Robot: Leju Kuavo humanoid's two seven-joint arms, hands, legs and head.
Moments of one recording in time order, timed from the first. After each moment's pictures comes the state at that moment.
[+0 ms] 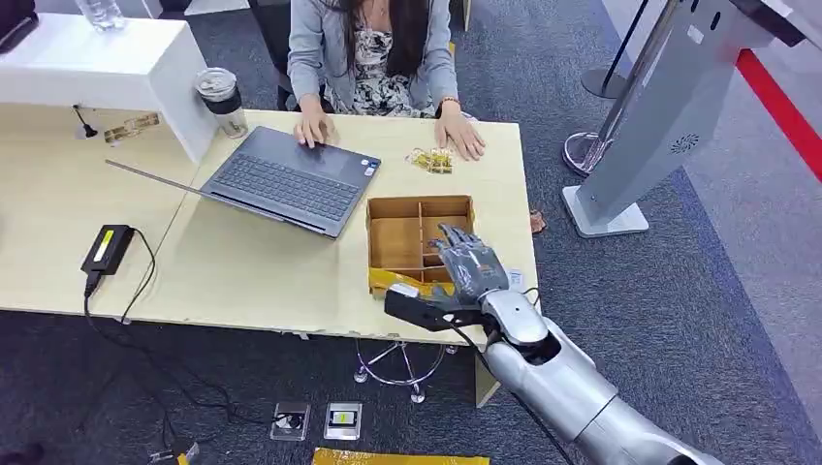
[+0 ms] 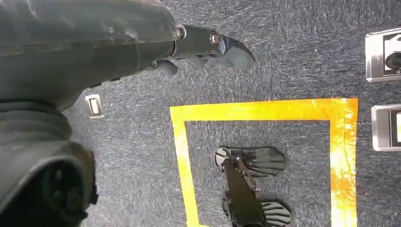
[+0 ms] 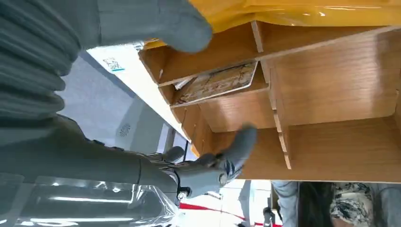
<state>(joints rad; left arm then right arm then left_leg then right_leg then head) -0.26 0.35 -1.43 -0.16 1.34 -0.01 -0.05 -0.60 -0.10 0.71 -1.02 1.14 -0.02 0.16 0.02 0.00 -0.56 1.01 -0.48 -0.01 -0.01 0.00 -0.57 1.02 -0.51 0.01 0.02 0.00</state>
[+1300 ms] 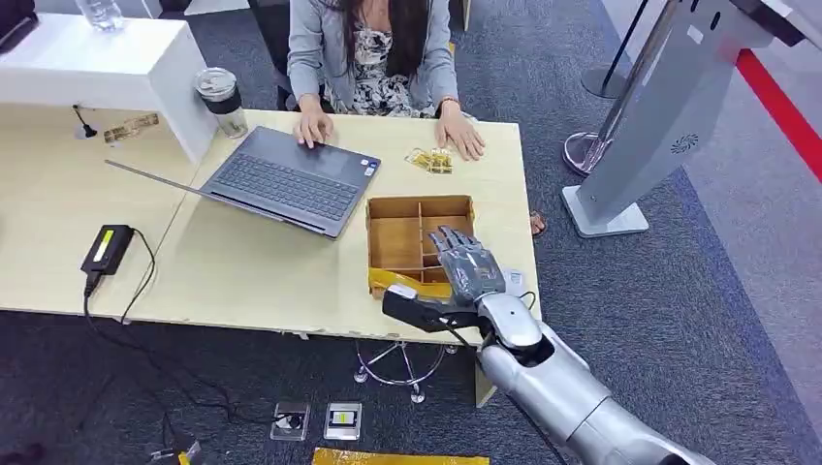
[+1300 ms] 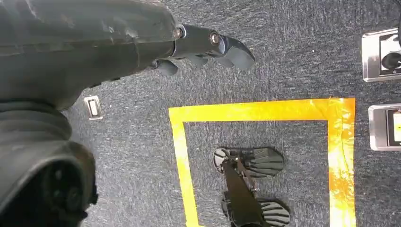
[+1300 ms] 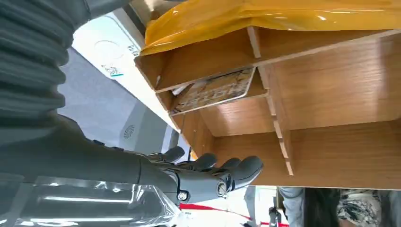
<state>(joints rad) -0.27 0.35 -1.43 -0.16 1.33 -0.01 -0.05 -0.60 -0.08 0.72 -0.97 1.16 -0.07 0.16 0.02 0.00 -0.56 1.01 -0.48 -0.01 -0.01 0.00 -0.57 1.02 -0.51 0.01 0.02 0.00</state>
